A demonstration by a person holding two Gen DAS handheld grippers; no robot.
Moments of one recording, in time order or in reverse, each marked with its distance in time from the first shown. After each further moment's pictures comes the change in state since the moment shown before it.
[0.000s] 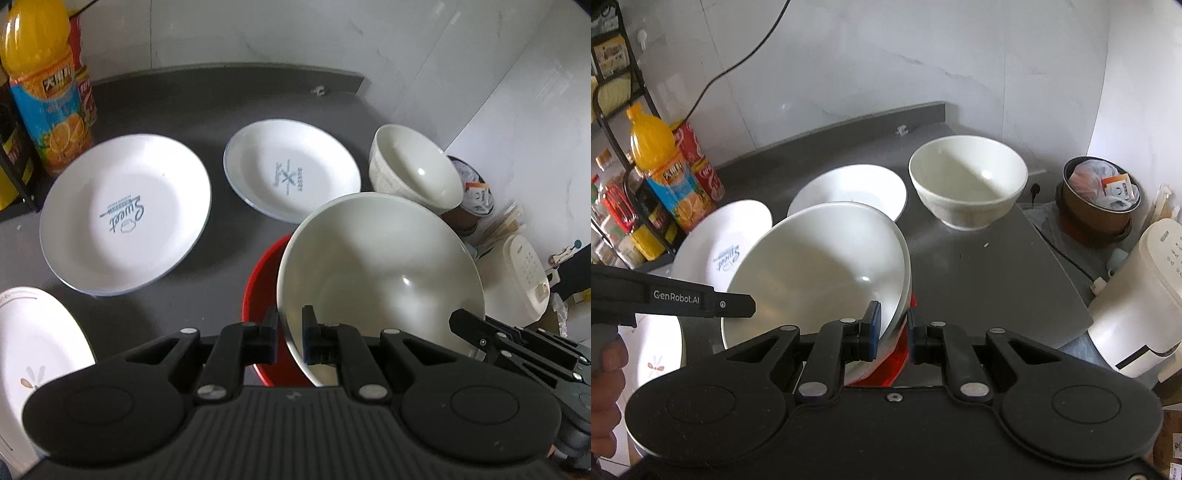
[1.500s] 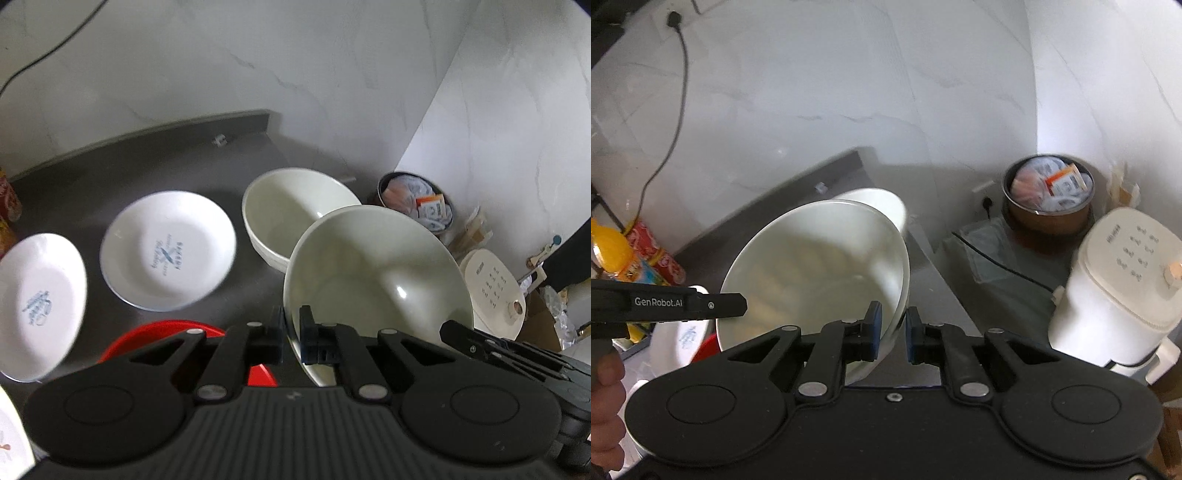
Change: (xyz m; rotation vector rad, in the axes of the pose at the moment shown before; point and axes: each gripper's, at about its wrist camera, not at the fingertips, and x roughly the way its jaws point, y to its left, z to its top) left arm 0.012 -0.145 0.046 0.143 -0.109 -0.020; right arm -0.014 -0.143 0.034 0.192 -0.109 0.017
